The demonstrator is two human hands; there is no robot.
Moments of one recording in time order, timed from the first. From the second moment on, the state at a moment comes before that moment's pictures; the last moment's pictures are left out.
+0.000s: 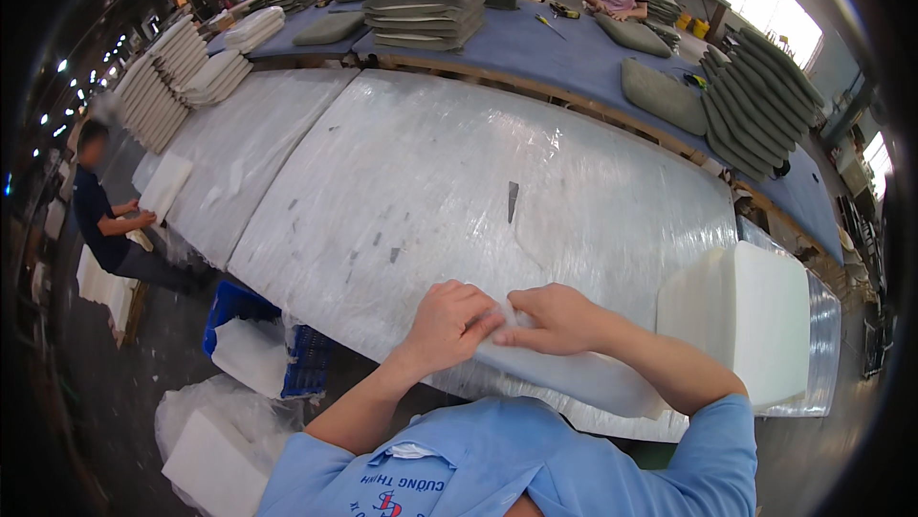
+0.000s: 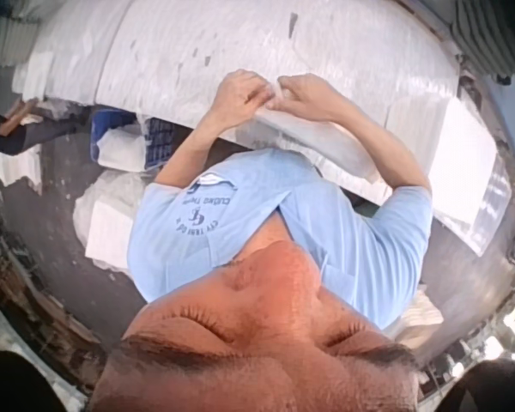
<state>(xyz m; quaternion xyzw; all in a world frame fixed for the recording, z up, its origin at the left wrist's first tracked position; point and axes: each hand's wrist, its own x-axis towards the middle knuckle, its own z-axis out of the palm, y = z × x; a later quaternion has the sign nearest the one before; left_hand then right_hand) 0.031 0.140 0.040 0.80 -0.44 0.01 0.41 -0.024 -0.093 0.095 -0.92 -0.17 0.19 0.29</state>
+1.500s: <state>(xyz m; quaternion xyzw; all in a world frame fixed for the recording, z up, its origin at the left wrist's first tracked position) -0.088 0.031 0.059 0.91 -0.32 0.10 0.23 -0.051 -0.182 0.035 -0.77 -0.18 0.28 0.54</state>
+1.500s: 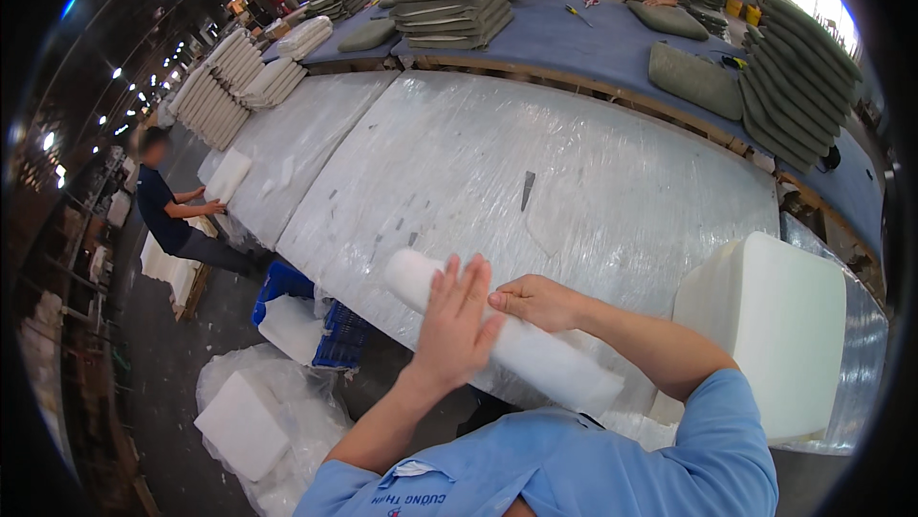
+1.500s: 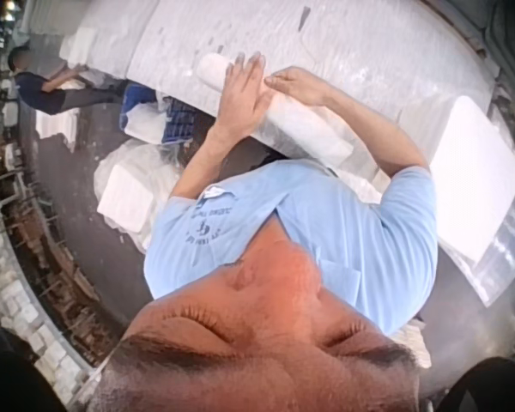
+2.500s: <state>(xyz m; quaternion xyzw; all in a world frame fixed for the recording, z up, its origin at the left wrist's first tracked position) -0.108 0.011 0.060 0.91 -0.33 0.10 0.23 -0.084 -0.217 -0.025 -0.70 -0.07 0.16 0.70</state>
